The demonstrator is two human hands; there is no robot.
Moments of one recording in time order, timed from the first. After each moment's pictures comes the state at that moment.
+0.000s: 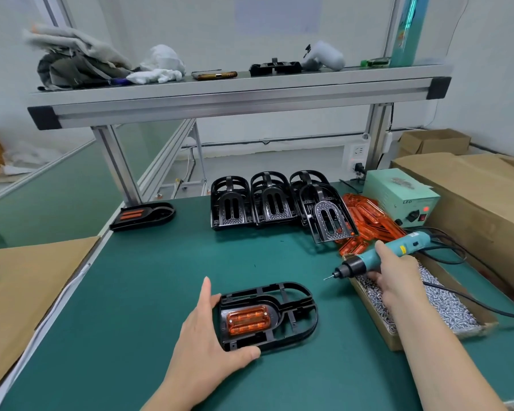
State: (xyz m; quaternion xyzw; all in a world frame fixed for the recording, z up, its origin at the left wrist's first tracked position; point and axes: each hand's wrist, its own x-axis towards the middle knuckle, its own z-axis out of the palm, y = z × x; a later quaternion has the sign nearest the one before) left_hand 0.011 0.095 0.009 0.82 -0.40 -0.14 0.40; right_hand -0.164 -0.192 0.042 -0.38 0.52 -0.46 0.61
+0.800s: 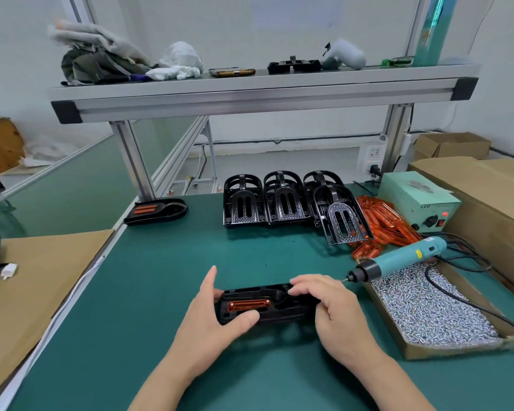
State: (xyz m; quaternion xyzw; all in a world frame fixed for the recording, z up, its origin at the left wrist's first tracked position) left_hand 0.028 0.093 0.030 0.79 -0.34 -0.22 0.46; right_hand -0.138 -0.078 0.023 -0.86 0.18 -0.37 0.31
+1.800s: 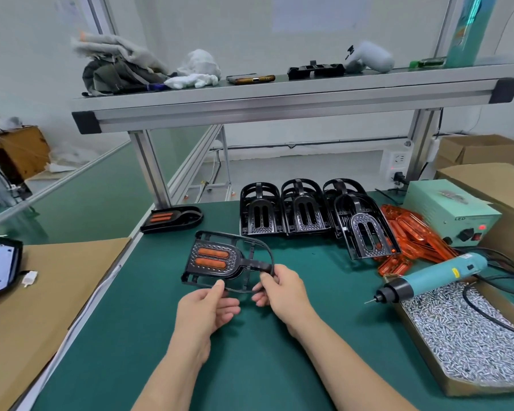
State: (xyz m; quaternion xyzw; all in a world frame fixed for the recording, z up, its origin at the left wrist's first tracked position) left_hand 0.082 0.060 0.022 0.69 -0.03 -0.26 0.68; right_hand 0.001 -0.070 0.018 -0.68 0.32 -0.22 0.62
